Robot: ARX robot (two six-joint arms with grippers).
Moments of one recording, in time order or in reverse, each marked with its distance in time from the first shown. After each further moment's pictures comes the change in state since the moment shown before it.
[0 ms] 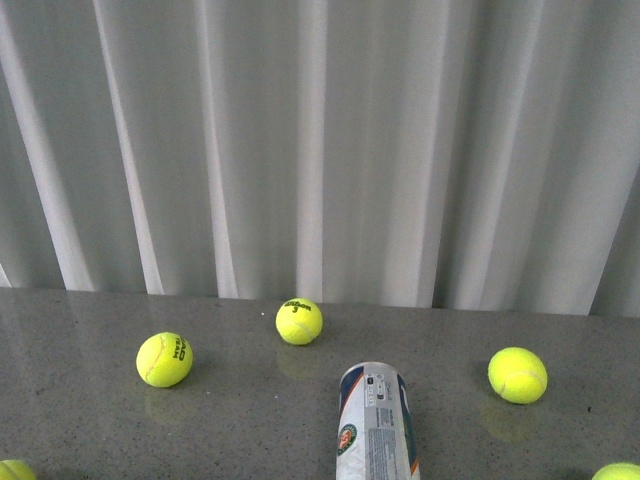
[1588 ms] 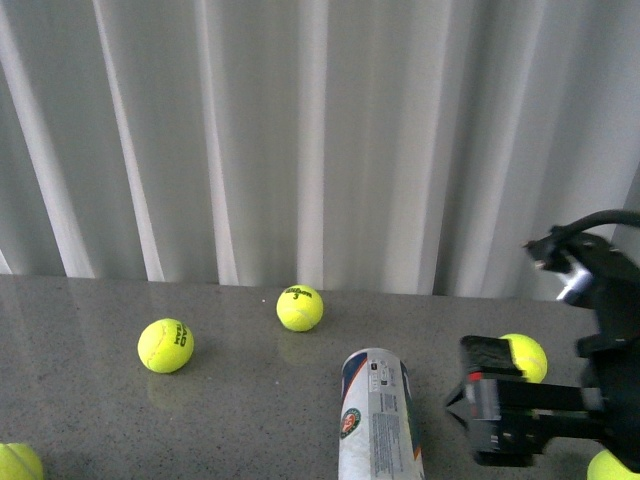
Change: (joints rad) left arm 0.000 0.000 0.000 0.000 0.000 0.000; right arm 0.302 1.553 0.715 0.054 -0.103 0.264
